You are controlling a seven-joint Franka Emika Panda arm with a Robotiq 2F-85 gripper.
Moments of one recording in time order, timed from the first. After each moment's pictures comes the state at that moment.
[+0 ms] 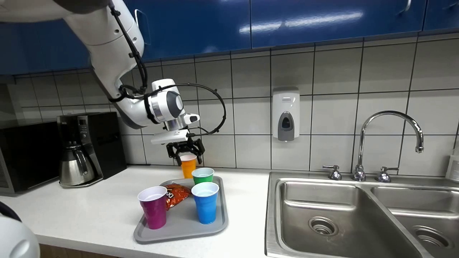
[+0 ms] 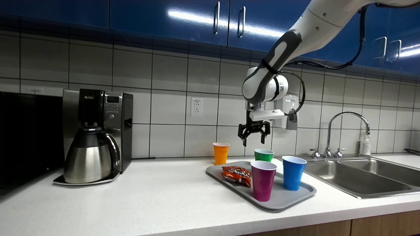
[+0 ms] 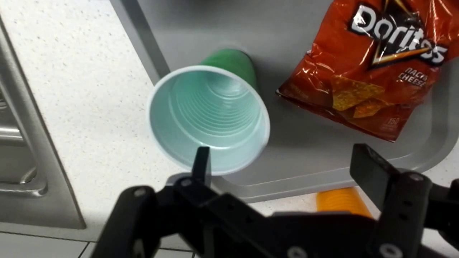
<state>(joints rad) 0.10 0.31 -0.01 -1.99 -0.24 2.47 0.21</state>
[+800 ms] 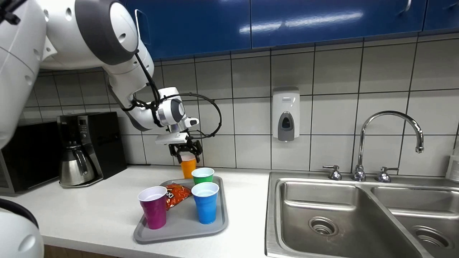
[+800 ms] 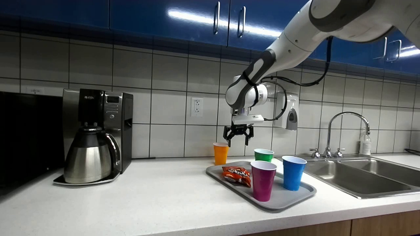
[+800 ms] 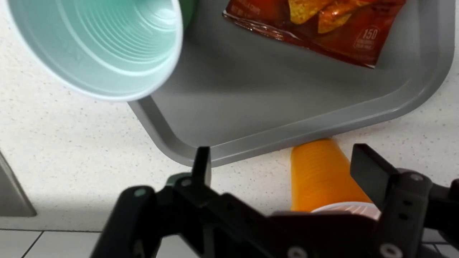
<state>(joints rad) 0.15 0.57 -0.01 -1.65 -0.19 2.40 0.25</state>
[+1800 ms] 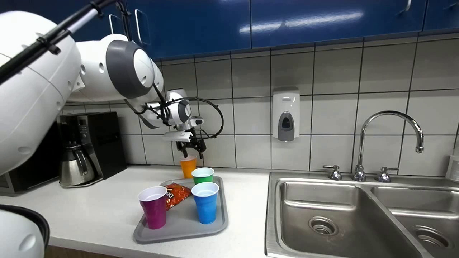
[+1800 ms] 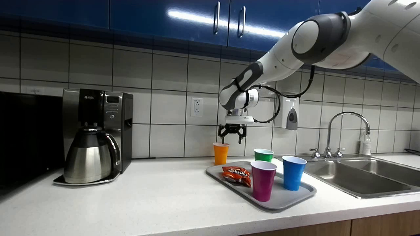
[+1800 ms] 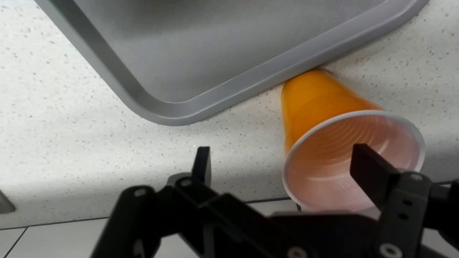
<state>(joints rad) 0.15 0.79 -0.03 -1.29 -0.10 2.31 0.29</state>
